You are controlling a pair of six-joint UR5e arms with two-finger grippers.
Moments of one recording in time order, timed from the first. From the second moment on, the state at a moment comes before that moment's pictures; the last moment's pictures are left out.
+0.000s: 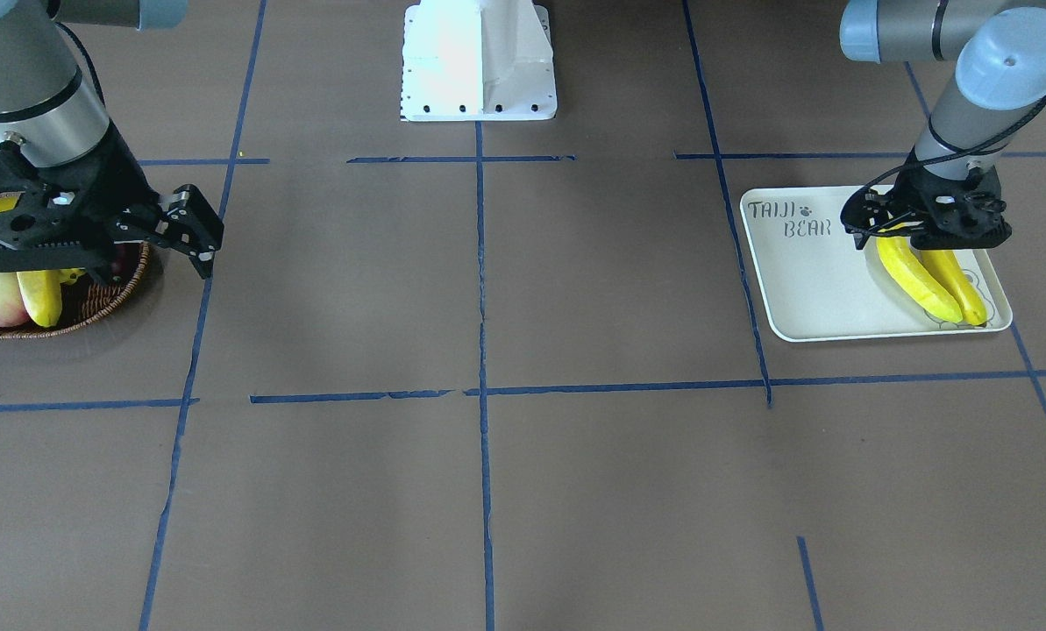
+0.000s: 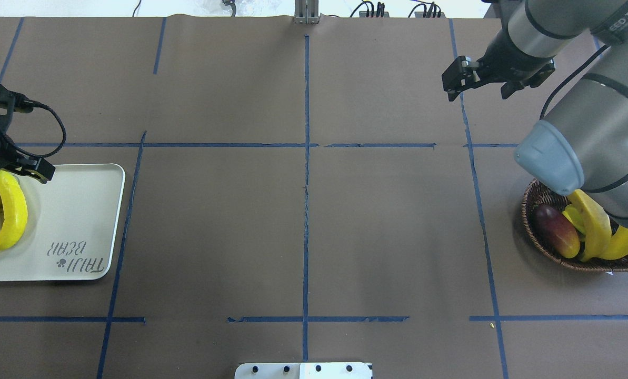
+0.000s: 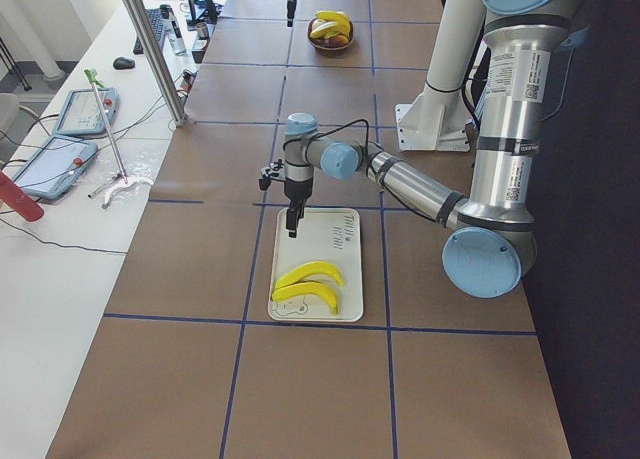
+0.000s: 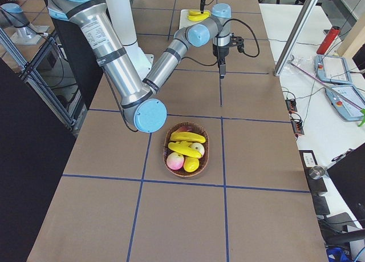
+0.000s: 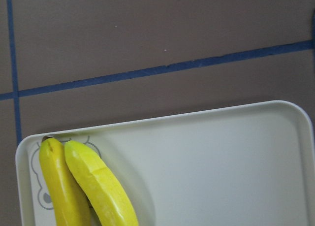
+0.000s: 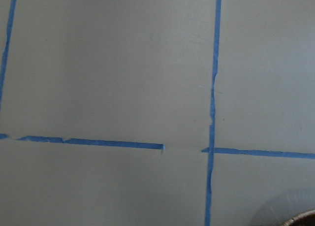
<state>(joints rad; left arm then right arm) -0.98 -1.65 -1.99 -1.51 -2.05 -0.60 1.00 -1.06 1.96 -1.93 2.07 0.66</state>
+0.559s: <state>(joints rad) -1.08 -1.77 -1.99 -1.46 -2.30 -0.61 1.09 -1.28 2.01 -1.93 2.15 0.39</state>
